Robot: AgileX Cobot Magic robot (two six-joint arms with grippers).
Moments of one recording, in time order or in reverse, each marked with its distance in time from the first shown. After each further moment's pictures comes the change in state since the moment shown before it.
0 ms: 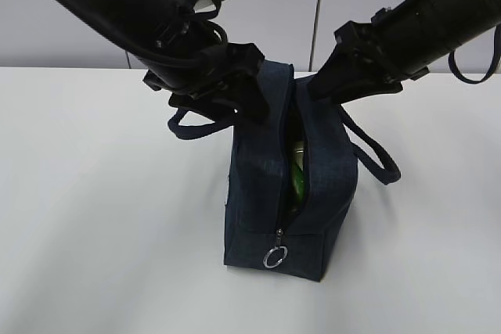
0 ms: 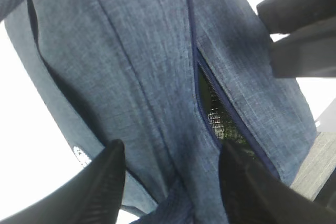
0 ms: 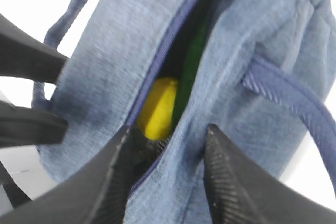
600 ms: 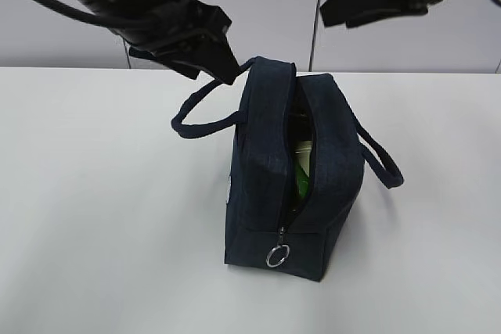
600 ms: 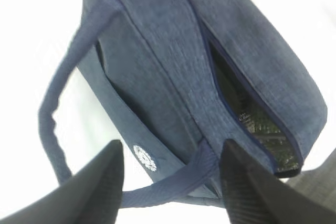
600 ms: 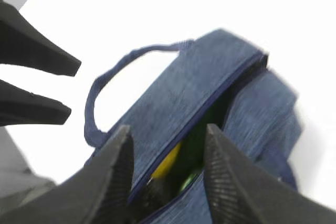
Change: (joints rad) left arm 0.000 -0.129 0.000 0.192 -0.001 0.000; right arm 0.000 -0.109 -0.110 -0.037 0.005 -0.054
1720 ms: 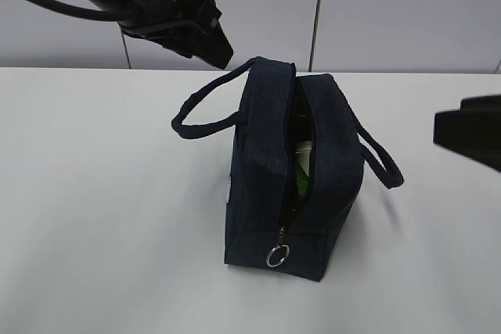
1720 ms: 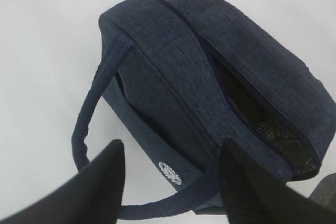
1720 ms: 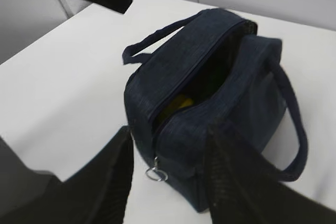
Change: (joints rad) left arm 0.000 -0.043 0.000 0.051 -0.053 0.101; right arm 0.000 -0.838 0.880 0.327 -0.403 -0.400
